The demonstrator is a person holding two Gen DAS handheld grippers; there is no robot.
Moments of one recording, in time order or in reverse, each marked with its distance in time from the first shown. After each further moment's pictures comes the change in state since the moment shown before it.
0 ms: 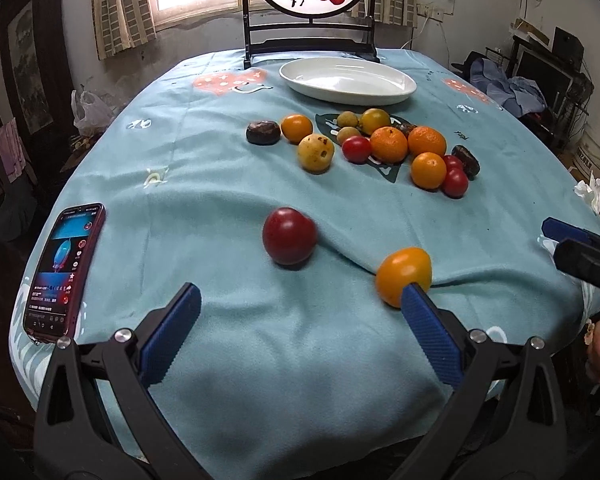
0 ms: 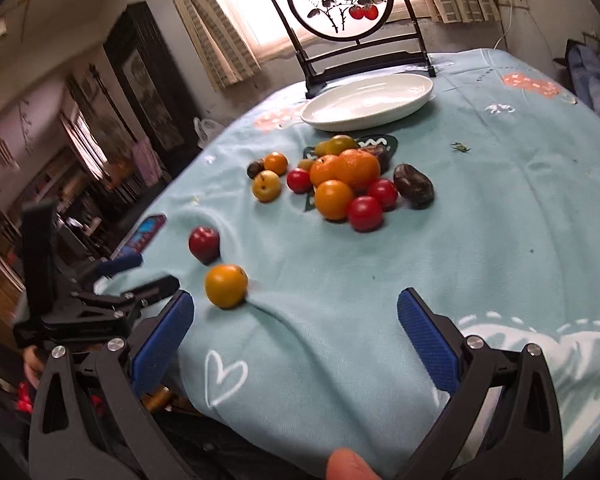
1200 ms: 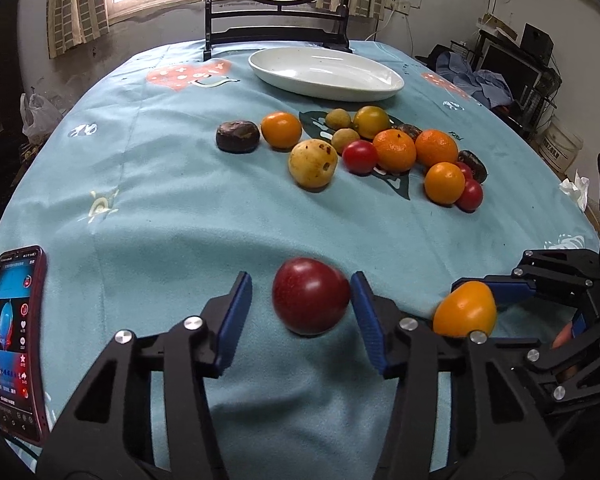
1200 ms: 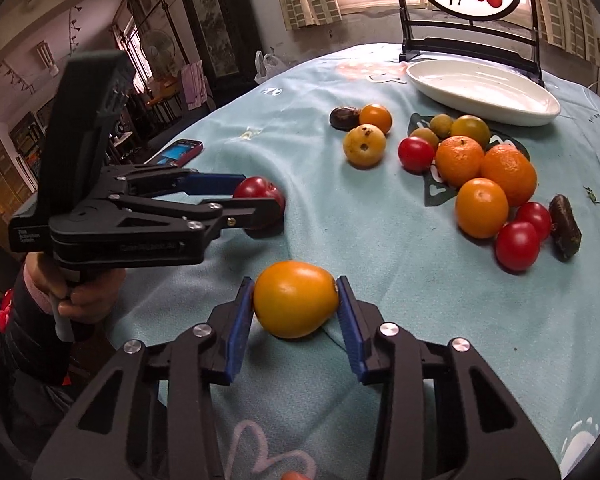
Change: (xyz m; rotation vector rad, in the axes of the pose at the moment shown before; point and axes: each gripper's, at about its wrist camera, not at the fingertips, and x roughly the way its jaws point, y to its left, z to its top) left arm 0.063 0.029 0.034 0.056 0.046 -0.171; right arm 0.087 0.069 -0.001 -0.284 0.204 0.113
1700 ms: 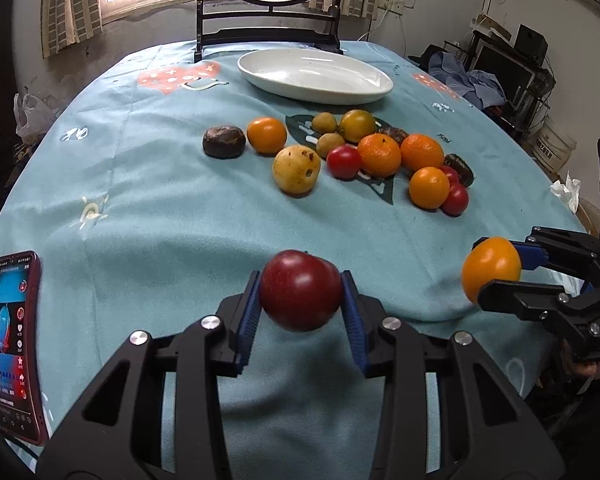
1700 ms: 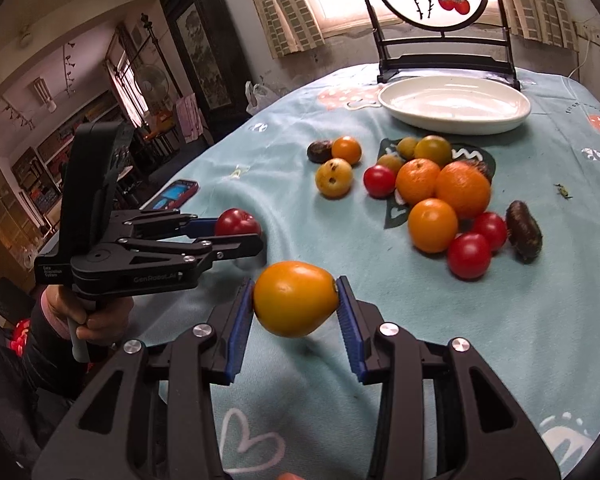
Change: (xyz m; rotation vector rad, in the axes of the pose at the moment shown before) left arm -0.007 -0.008 0.008 0.000 -0.011 -0.039; right arm -0.032 -0.025 0.011 0.068 -0.102 0.005
